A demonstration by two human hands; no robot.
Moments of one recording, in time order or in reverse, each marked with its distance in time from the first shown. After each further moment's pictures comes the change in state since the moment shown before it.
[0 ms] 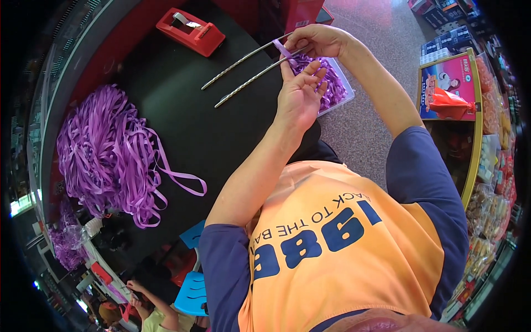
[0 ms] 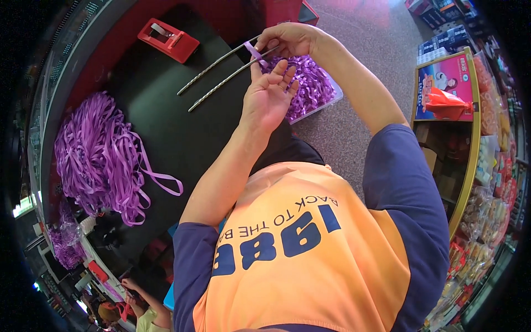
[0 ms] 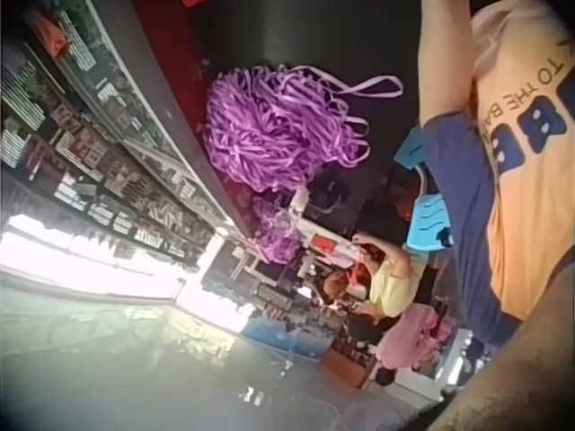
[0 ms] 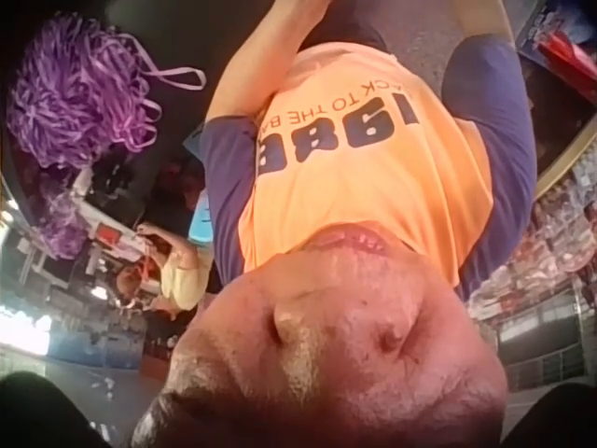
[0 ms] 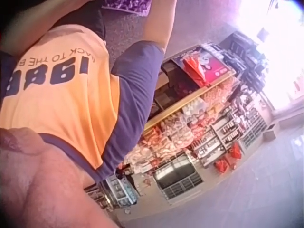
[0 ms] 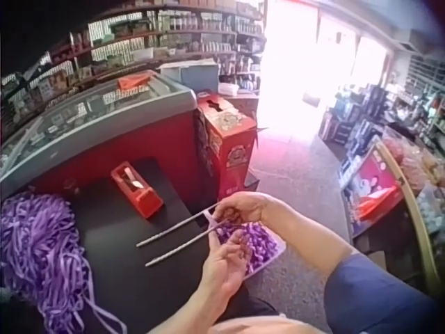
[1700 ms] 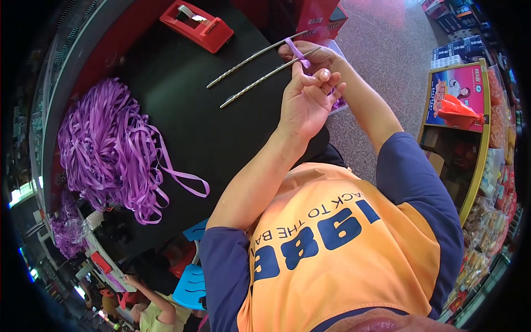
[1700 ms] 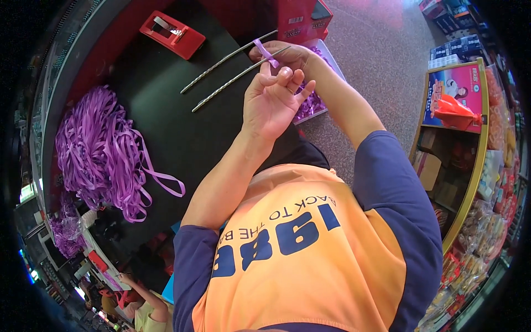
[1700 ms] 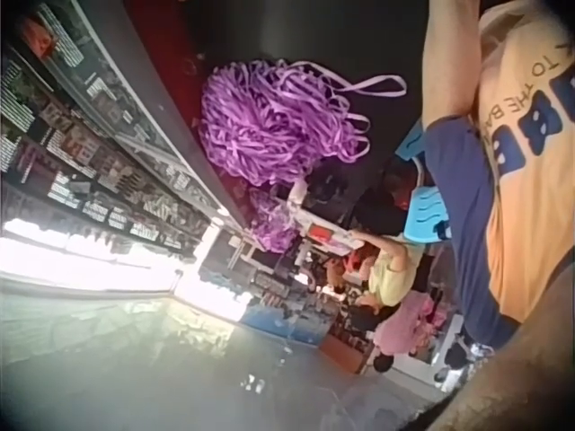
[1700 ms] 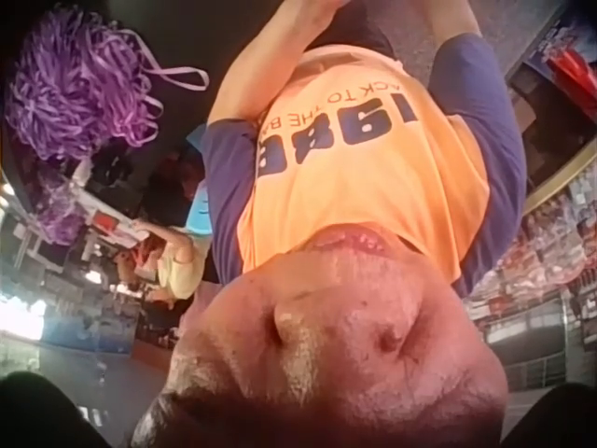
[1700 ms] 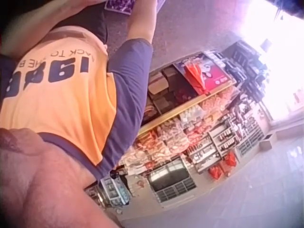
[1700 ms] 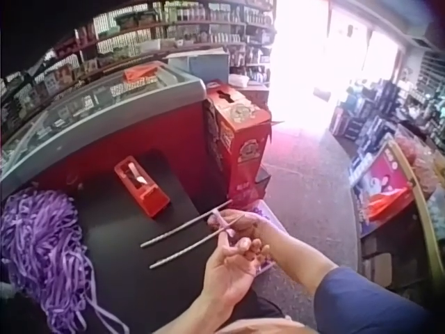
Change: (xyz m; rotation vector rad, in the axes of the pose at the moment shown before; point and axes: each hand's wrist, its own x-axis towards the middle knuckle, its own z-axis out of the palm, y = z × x) left_hand -0.002 0.007 0.000 -0.198 -0.113 -0.053; right_hand 0.057 0.065 -0.004 0.317 -0.481 -0.166
